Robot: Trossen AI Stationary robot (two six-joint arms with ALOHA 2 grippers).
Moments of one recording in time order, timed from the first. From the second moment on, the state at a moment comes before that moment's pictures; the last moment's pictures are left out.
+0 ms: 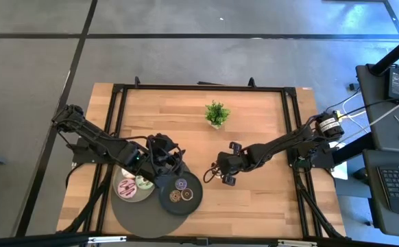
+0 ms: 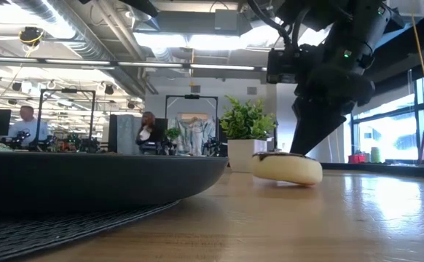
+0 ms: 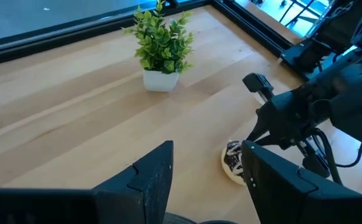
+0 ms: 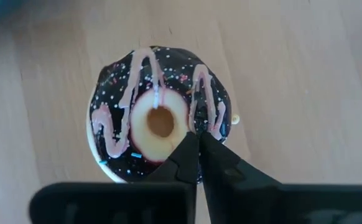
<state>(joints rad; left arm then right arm) -0.48 1.49 1.35 -0.89 -0.88 -1.24 0.29 1.72 0.97 -0.40 0.24 0.45</state>
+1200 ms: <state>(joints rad) -0.23 1.94 1.35 -0.24 -0.46 -0.93 0.36 1.15 0.91 -0.65 0.29 0.66</state>
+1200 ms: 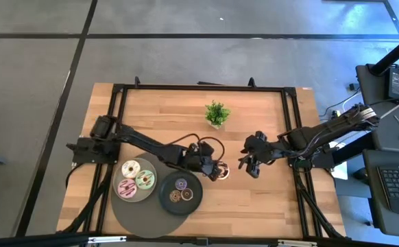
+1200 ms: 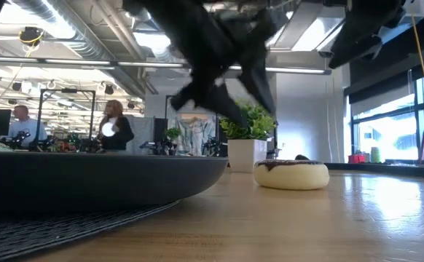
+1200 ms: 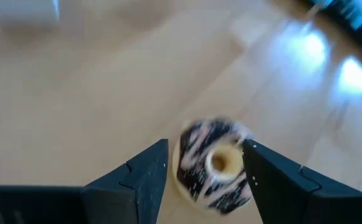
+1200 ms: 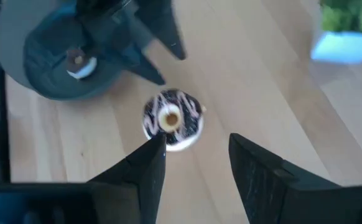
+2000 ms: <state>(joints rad) -0.21 2.09 1.35 -0.16 -0.30 -0.98 0.36 1.15 0.91 -0.73 0.30 0.70</state>
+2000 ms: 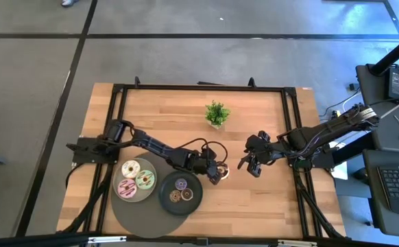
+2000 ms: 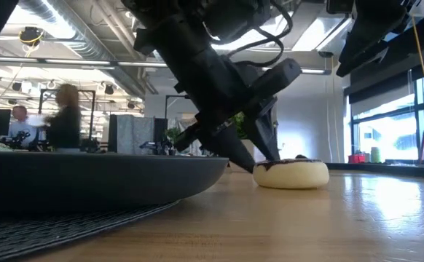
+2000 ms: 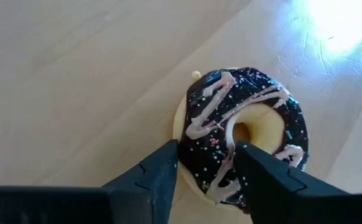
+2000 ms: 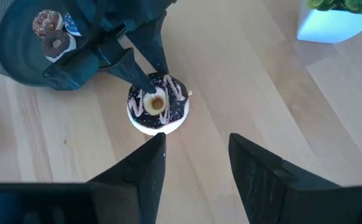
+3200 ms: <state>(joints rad) -0.56 1.44 1.34 -1.37 -0.52 -1.71 0.32 1.15 0.91 -0.69 0.33 0.62</state>
